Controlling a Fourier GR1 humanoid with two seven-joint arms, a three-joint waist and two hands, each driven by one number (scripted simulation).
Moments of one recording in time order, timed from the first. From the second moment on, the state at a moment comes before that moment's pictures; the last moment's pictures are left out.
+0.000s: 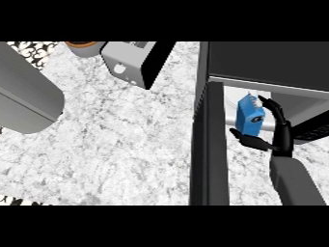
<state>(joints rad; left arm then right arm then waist) 0.56 0.31 0.37 -2.24 0.69 -0.57 -0.04 -0.43 -0.14 -0.32 -0.60 0.19 -0.36 -0.92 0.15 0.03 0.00</state>
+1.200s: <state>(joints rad) 0.51 0.30 0.28 -2.18 0.63 -0.57 0.00 -0.87 -0.18 -0.27 -0.45 0.24 -0.49 -0.51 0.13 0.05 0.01</state>
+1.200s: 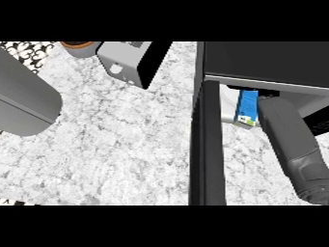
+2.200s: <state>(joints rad) 0.54 0.17 0.03 -2.13 0.38 -0.73 -0.05 -0.93 -0.23 -0.35 -0.24 0.13 0.03 -0.67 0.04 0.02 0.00</state>
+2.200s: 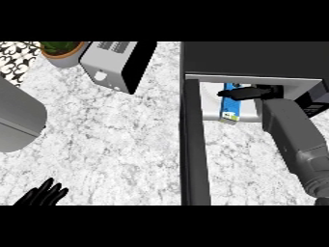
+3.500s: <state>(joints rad) 0.21 0.01 -0.22 -1.77 -0.13 -0.61 -0.13 -0.03 -0.14 -0.24 -0.87 0.04 0.31 -0.81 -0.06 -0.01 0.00</state>
